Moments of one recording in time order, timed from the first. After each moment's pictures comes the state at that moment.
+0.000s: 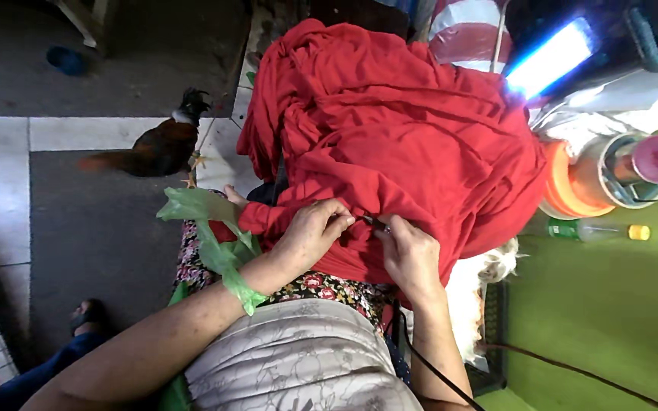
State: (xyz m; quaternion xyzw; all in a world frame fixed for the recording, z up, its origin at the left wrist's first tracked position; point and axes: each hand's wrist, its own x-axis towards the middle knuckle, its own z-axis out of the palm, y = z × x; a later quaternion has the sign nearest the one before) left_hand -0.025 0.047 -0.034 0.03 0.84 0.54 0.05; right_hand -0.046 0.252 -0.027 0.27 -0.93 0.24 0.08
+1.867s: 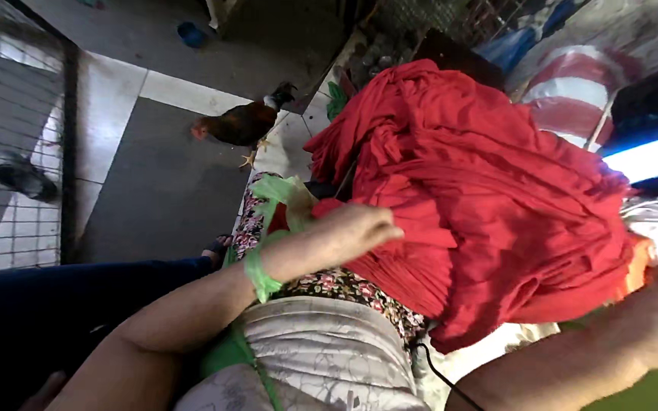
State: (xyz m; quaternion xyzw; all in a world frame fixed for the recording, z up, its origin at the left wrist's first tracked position) left_hand -0.008 -0.016 0.017 0.05 0.85 0.52 0.11; right_hand -0.137 0.321 0.062 0.14 -0.88 0.38 0.26
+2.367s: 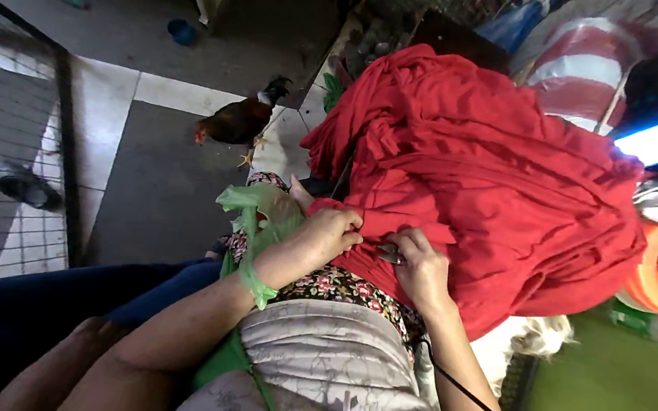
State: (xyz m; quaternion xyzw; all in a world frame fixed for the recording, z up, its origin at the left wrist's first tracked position) left_hand -0.003 -0.019 -0.013 -0.07 0.84 0.49 0.23; right_hand -0.054 0.204 -0.058 0.39 -0.88 0.26 0.02
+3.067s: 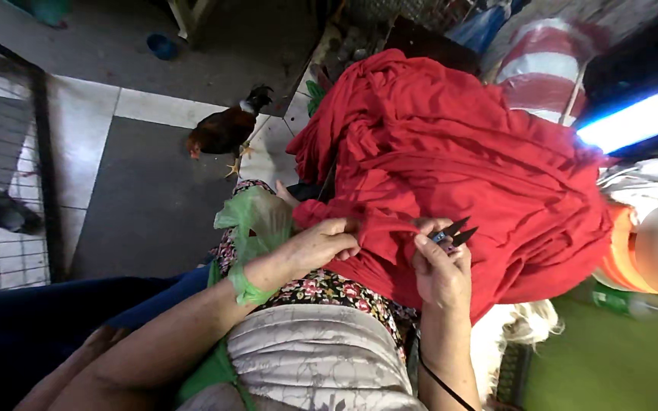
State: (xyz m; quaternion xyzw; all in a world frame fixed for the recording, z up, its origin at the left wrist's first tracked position) left_hand 0.004 -0.004 -0.015 -0.11 0.57 0.79 0.22; right_hand -0.056 0.206 -0.016 0.12 -0.61 0.77 -0.15
